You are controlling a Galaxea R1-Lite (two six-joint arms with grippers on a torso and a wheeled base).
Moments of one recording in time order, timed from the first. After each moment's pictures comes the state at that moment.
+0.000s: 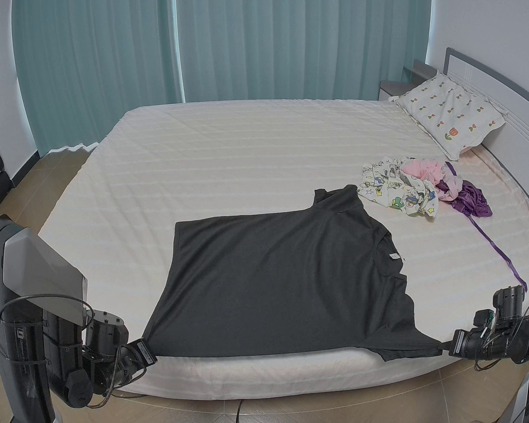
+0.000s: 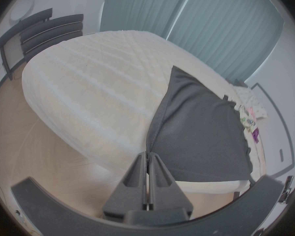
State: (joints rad) left arm -0.28 2.29 -0.02 -1.49 0.19 -0.72; right arm -0.16 2.07 -0.02 -1.12 0.31 0.27
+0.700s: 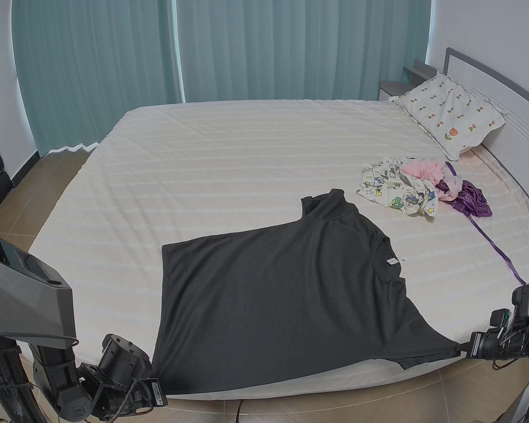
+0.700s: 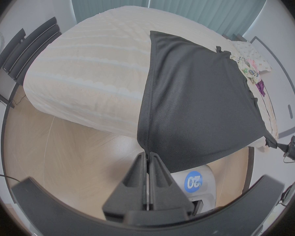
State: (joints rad) left arm -0.51 2.08 -0.02 -0.97 0.20 -0.70; right arm -0.30 1.89 -0.02 -0.90 0.31 0.08
